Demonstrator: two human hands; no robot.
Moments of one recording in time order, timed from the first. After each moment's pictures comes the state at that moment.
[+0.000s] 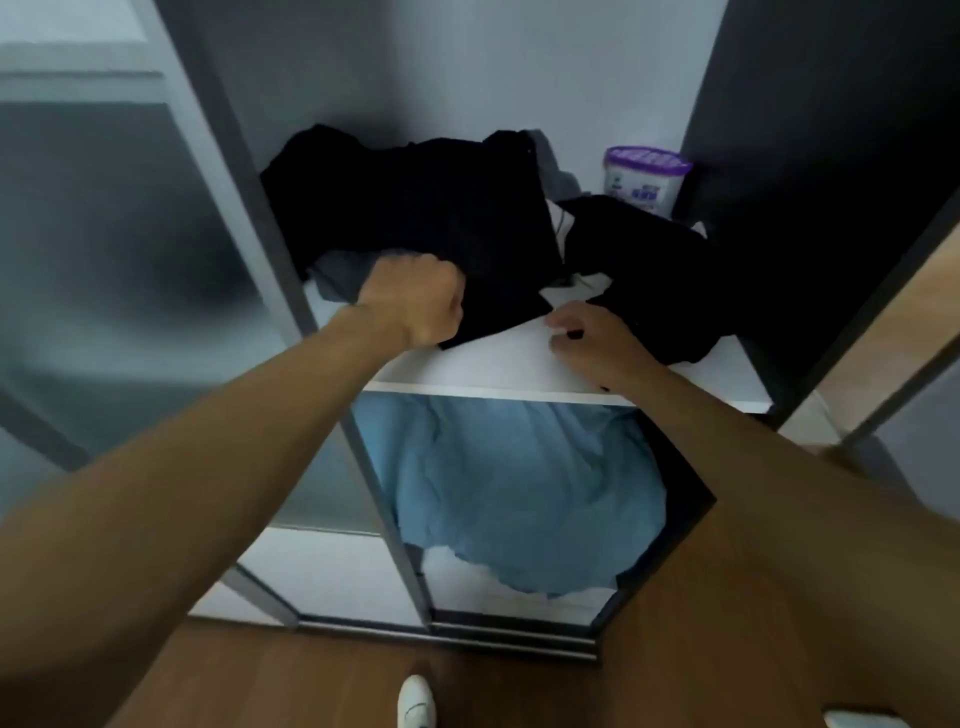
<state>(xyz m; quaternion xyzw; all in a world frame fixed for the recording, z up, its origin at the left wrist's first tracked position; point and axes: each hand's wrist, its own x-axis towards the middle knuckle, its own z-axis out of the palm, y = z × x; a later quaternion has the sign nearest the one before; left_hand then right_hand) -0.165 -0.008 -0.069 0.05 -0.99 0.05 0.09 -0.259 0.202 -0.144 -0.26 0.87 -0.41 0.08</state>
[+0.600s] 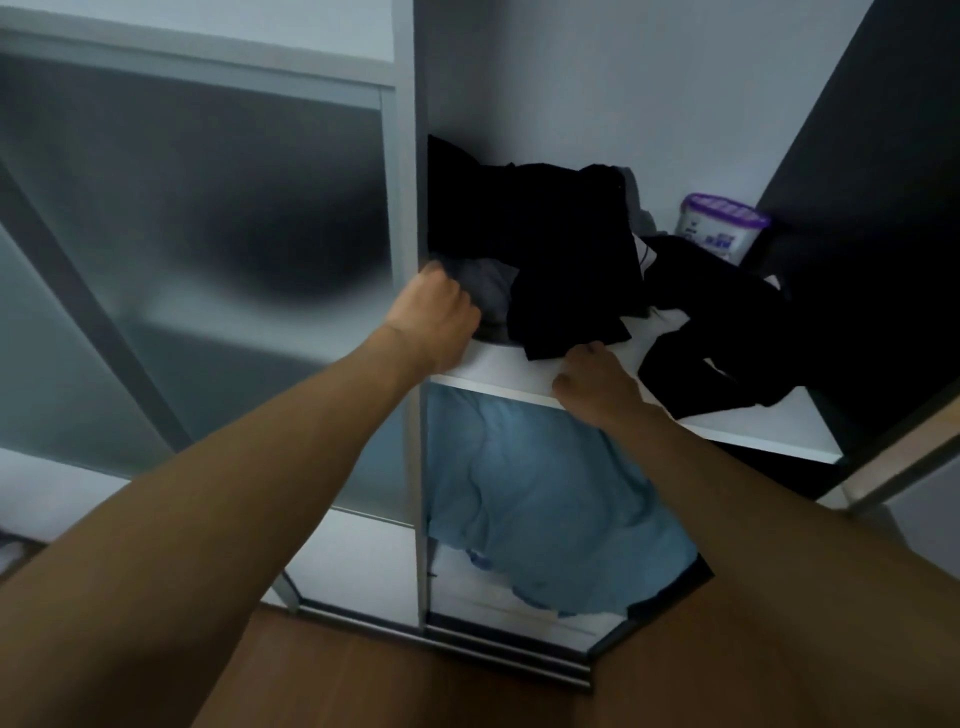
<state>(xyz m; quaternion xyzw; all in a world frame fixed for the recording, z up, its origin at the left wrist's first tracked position) -0.097 -0.079 -0.080 0.02 -0.92 0.39 0.04 -0.205 0.110 -0.155 -0.26 0.95 -0.15 0.07</state>
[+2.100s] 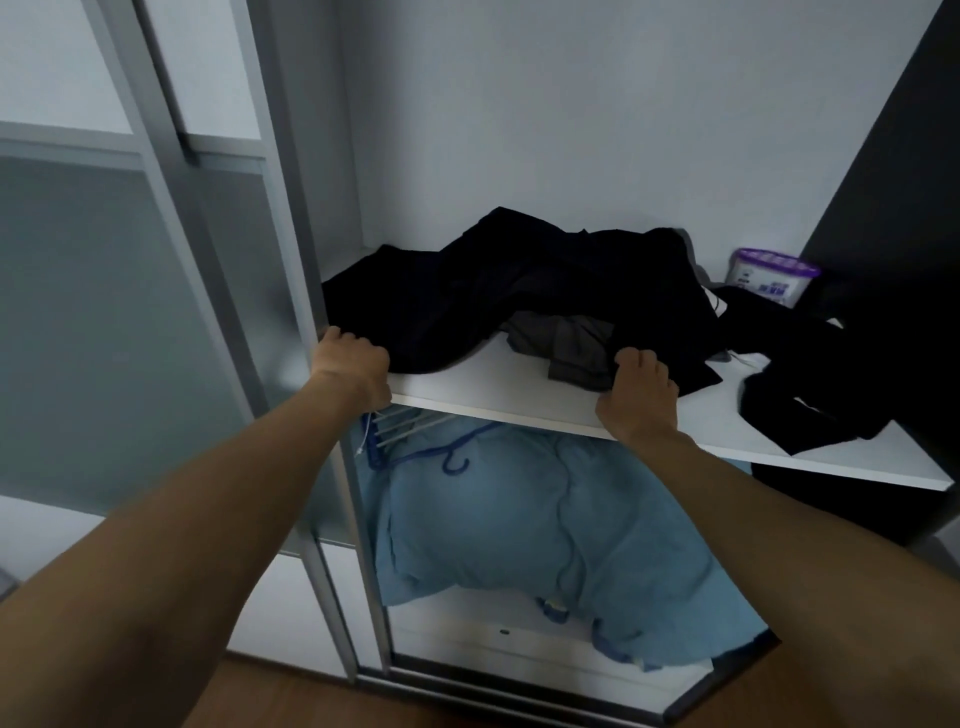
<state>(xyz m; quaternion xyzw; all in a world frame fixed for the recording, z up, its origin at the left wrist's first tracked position) 0.009 -0.305 -0.096 0.22 -0.96 0.19 -0.04 -0.138 -0.001 -0.134 -0.17 0.96 -0.18 -0.11</state>
